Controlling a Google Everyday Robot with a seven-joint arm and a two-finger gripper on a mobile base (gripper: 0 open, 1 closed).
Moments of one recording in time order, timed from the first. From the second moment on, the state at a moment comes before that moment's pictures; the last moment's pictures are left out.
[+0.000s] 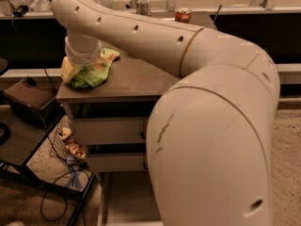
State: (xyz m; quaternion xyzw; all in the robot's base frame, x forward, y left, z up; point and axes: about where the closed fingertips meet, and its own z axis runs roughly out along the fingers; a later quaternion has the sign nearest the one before) arm 0.686 0.210 0.820 -0.33 0.92 0.09 0.21
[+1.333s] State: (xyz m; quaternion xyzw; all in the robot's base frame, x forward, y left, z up) arm 0.631 0.079 0.930 -0.30 0.92 0.07 0.24
